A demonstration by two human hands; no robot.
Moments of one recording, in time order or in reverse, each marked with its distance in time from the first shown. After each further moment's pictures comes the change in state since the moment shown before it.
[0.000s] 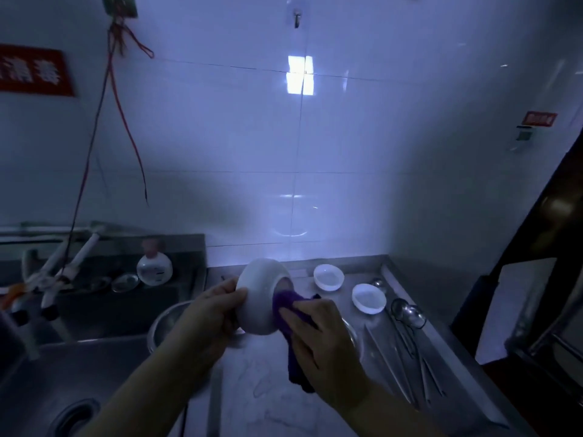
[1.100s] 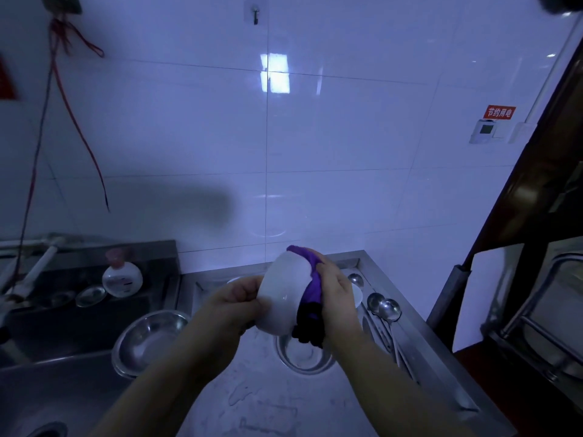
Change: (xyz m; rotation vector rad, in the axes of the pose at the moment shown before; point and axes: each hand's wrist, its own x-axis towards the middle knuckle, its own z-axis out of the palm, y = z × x) left_hand 0.007 -0.013 0.067 0.266 -0.280 0.169; right_hand 0.056 0.031 -0.048 1.060 0.257 1.104
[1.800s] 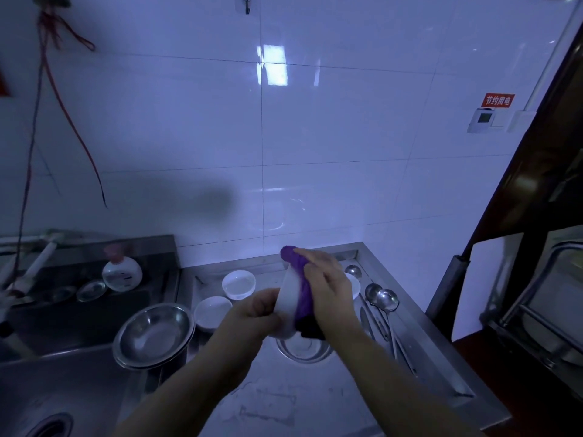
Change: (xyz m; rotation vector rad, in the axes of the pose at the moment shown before) left_hand -0.006 -0.024 0.035 0.084 -0.004 -0.029; right_hand -0.003 0.014 -0.020 -0.402 -0.042 -0.390
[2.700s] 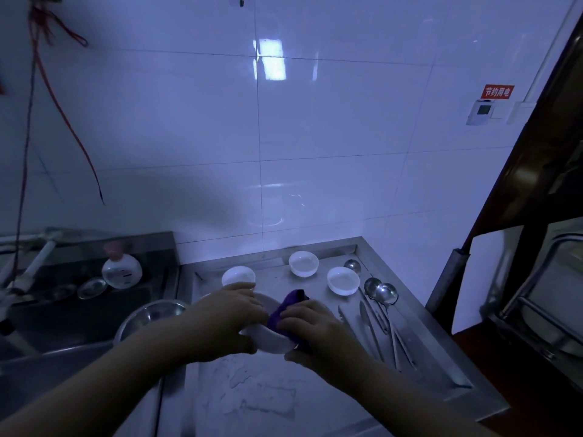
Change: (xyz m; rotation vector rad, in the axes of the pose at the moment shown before) left_hand 0.023 0.003 -0.057 1.545 -0.472 0.356; right_hand -0.040 0.052 -0.033 -0.821 -0.577 -0.564
